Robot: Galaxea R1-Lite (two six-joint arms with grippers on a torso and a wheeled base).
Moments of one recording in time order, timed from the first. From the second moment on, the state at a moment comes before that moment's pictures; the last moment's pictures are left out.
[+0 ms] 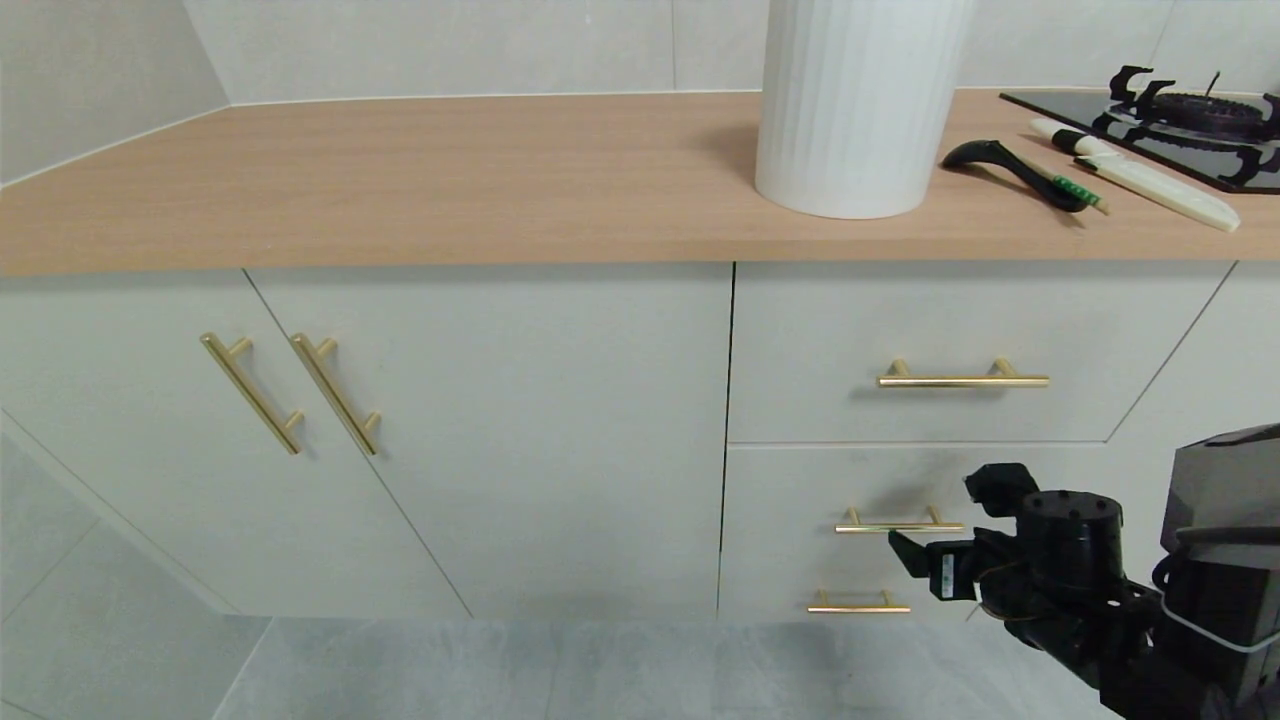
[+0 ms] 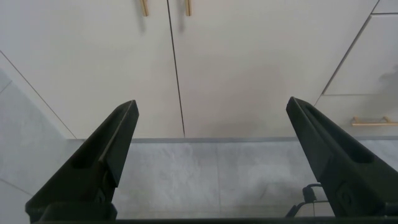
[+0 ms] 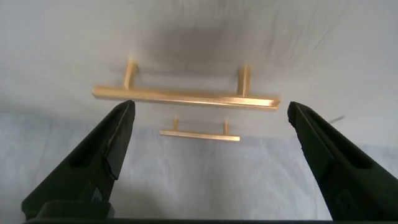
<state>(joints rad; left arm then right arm) 0.00 0.00 0.00 0.00 -0.02 0.00 0.31 2.18 -0.34 -1.43 -0.20 0.13</state>
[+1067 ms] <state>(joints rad) 0.00 0.00 0.00 0.00 -0.02 0.00 0.31 2.29 -0.47 -1.45 -0.28 0.17</state>
